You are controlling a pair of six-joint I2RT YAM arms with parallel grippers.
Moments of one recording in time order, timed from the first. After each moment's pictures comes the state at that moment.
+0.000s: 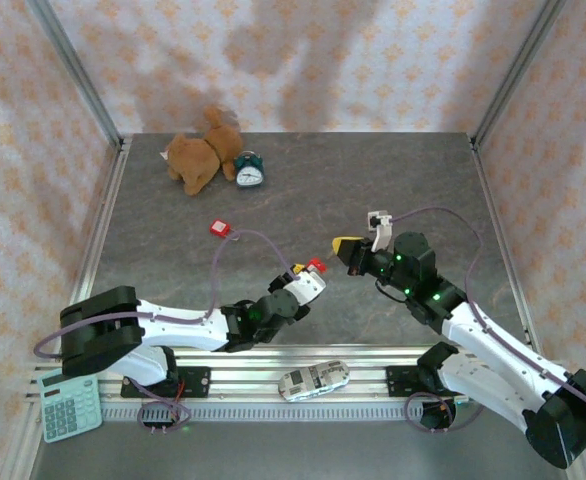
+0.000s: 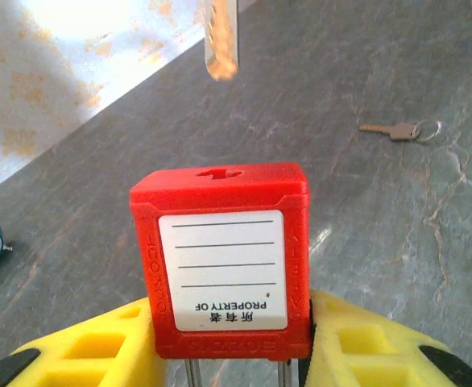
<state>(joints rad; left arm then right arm) -1.18 1.43 0.54 0.51 -0.63 0.13 0.59 0.83 0.53 0.03 -0.25 0.60</state>
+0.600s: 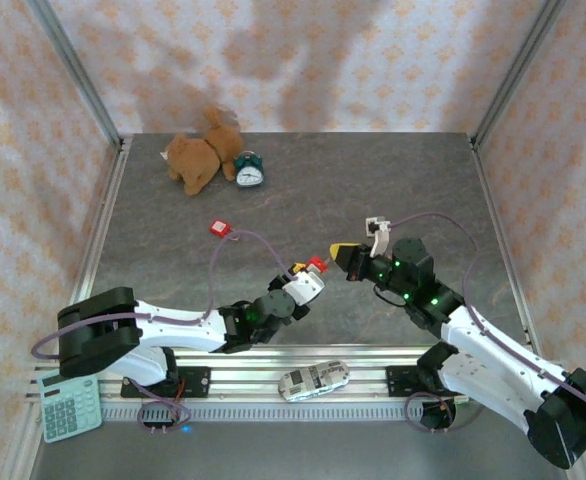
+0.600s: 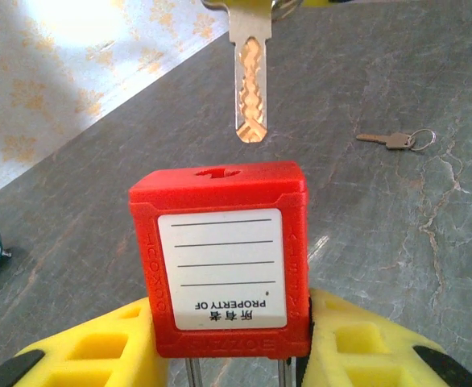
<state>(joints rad) -1.18 1.41 0.53 0.53 -0.62 0.13 0.61 0.82 0.48 0.08 -0.28 0.65</state>
